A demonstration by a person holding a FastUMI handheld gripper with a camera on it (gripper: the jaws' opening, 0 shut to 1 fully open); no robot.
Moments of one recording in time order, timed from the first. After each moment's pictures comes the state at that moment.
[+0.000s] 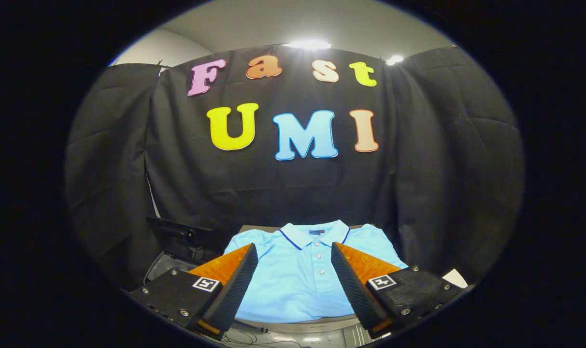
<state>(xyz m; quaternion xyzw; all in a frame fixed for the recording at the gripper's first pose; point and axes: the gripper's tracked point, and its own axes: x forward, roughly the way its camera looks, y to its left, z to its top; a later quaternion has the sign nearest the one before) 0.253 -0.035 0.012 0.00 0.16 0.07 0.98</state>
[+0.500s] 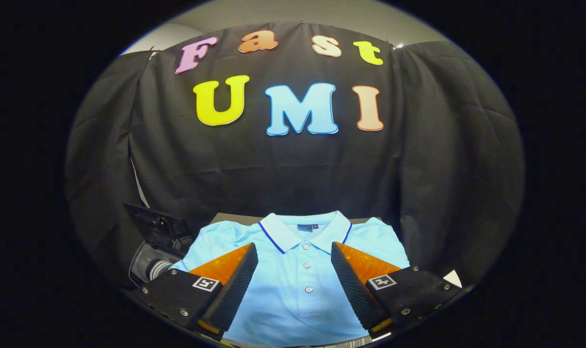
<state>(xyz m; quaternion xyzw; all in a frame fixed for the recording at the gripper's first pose) 0.329 -0.050 -0.049 -0.01 0.23 0.06 0.97</state>
